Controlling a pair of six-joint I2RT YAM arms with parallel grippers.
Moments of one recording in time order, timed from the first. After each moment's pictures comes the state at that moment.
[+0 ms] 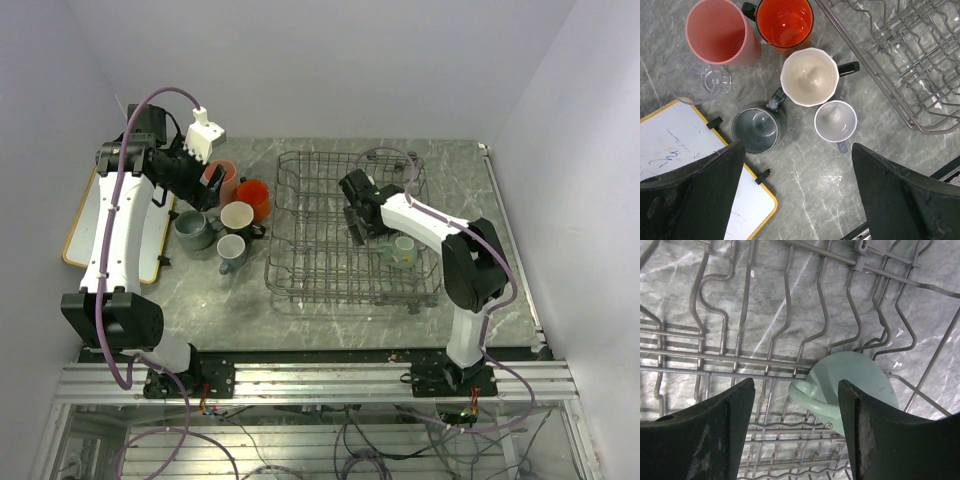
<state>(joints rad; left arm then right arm) 0.00 1.52 1.73 -1.15 0.41 0.61 0.57 1.90 1.42 -0.74 0.38 0.21</state>
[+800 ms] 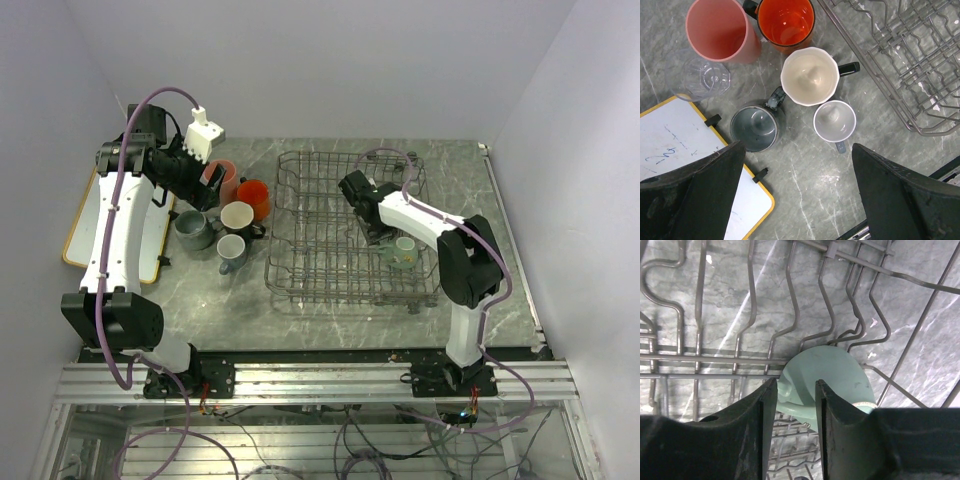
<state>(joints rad) 0.00 1.52 1.73 -1.15 0.40 0.58 0.56 1.95 1.46 -0.81 0.46 0.17</state>
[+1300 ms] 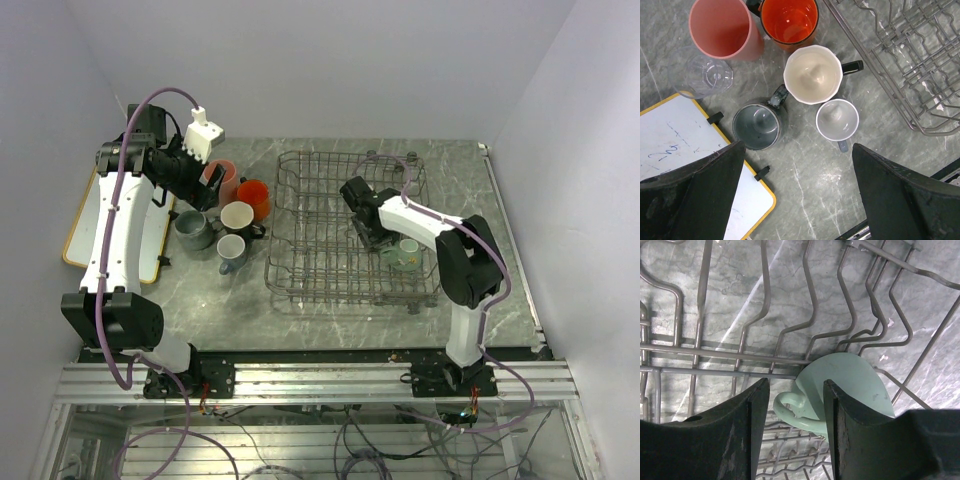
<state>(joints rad) 0.00 1.52 1.73 -1.15 0.39 0.58 0.56 1.95 1.40 -0.78 0.43 0.13</state>
